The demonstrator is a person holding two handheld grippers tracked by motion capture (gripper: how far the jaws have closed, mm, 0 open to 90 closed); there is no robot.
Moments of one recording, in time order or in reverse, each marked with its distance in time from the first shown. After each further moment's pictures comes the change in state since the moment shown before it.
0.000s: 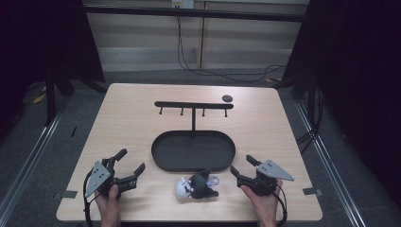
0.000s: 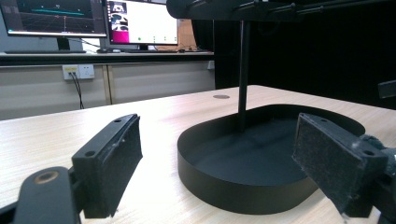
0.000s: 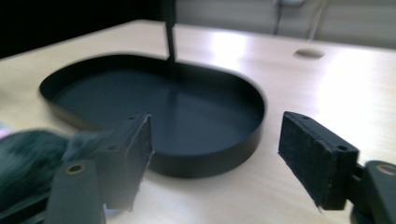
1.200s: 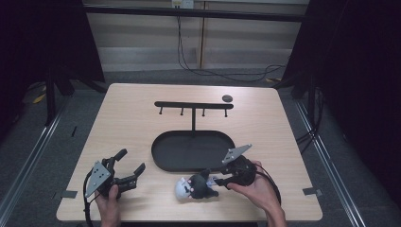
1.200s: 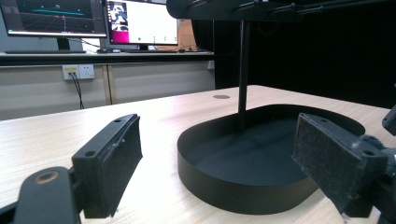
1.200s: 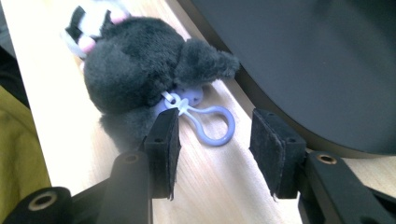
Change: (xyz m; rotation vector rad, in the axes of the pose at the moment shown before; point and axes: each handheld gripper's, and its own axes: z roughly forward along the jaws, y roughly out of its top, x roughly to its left) left arm 0.000 0.000 0.000 0.000 0.000 0.000; right arm 0.028 0.052 0.049 0.655 0.438 -0.272
